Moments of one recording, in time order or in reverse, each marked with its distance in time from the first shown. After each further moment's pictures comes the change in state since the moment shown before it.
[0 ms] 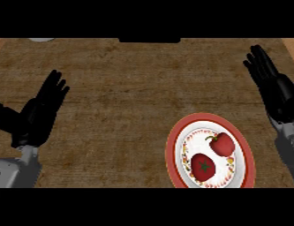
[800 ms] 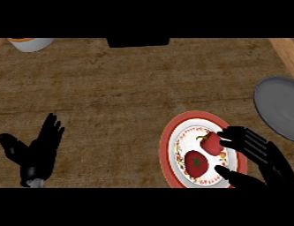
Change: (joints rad) left arm 0.248 -0.104 0.027 0.120 -0.006 0.086 -0.076; right arm 0.450 -0.079 0.242 -0.233 0.641 -0.291 -0.640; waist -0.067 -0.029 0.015
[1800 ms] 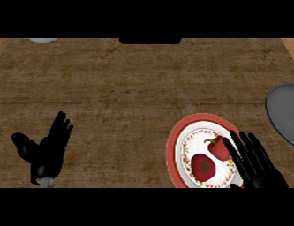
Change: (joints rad) left arm -0.019 -0.034 -0.029 0.025 -0.042 -0.029 -0.034; right arm 0.251 0.222 -0.024 -0.225 0.975 -0.036 0.579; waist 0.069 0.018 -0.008
